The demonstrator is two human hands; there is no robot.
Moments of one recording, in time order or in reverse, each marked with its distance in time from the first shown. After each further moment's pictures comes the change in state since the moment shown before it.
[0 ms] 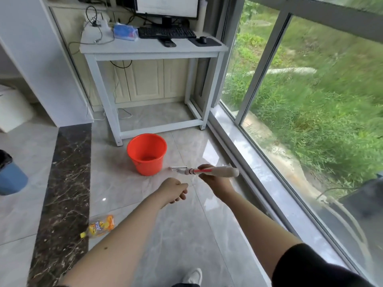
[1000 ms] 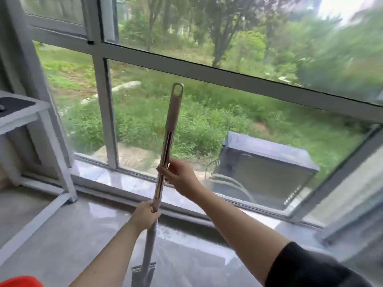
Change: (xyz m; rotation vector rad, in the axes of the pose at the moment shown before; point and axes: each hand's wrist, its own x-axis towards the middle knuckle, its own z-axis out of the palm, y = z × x) left_hand 0.200 0.251 0.045 0.531 -0.489 0.623; right_hand 0.126 -0.128 -0.198 -0.097 0.794 0.159
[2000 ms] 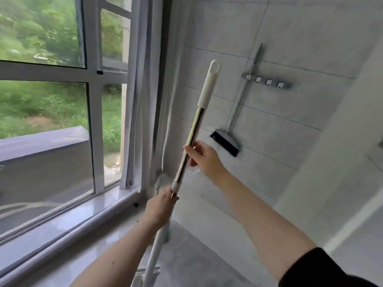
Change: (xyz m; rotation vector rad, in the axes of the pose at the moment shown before) left_hand -0.375 0.348 0.509 0.364 -0.637 1.151; right_hand -0.587 0.037 -0.469 -0.150 1.090 0.492
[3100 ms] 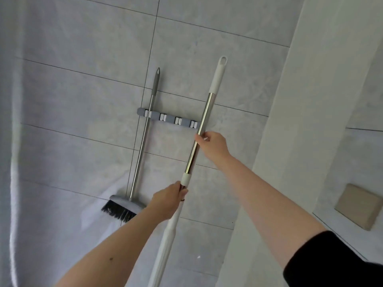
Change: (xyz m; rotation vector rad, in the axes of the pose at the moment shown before) left_hand 0.508 0.331 0.146 -0.122 -0.156 0.704; right_hand 0.346 0.116 -0.441 -0.616 0.767 0.141
